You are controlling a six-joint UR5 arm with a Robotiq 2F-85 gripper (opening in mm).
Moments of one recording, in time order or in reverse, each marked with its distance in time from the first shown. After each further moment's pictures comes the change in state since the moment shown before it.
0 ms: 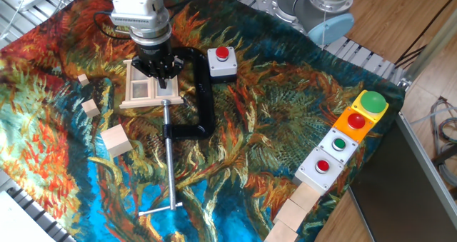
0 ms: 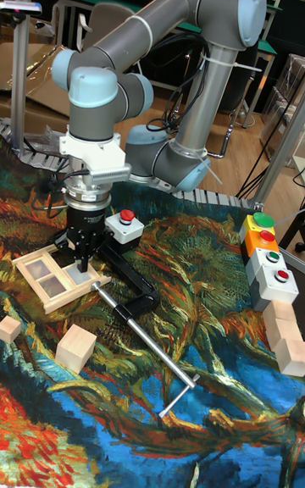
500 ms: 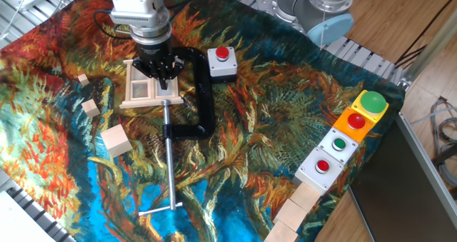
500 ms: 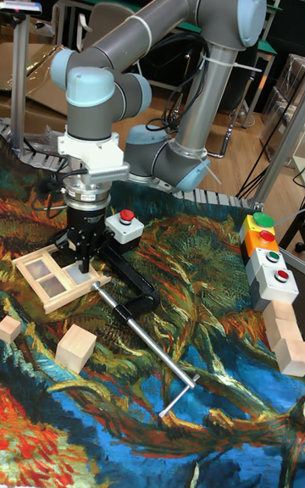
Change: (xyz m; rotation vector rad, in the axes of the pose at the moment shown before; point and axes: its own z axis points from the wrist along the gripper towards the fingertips) arm -0.001 0.001 0.002 -0.011 -0.022 -0.001
